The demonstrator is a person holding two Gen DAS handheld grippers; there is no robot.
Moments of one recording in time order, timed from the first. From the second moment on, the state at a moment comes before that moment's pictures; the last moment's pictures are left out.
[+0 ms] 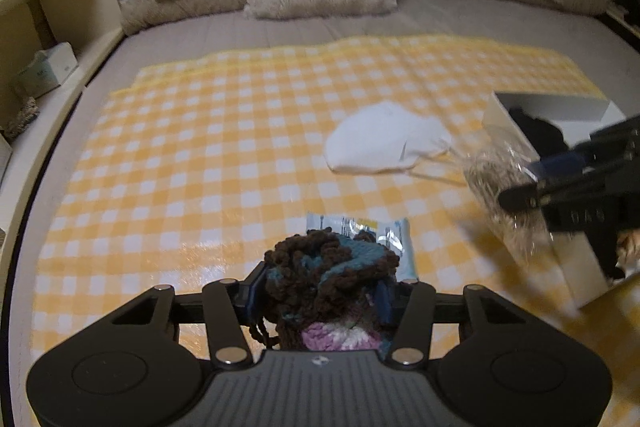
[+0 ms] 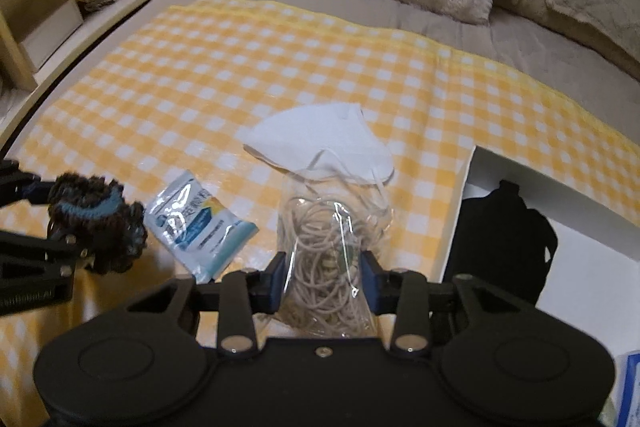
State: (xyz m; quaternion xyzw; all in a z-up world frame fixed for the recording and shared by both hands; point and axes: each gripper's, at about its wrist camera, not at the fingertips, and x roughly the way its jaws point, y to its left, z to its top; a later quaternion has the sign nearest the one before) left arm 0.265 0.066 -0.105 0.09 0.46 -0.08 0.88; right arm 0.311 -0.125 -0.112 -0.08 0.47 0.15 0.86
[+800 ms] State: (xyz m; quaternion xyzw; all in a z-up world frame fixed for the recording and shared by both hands) left arm 0.241 0.035 -0.030 0.01 0.33 -0.04 0.94; right arm 0.253 -0.207 -0.029 -0.04 0.37 0.14 0.92
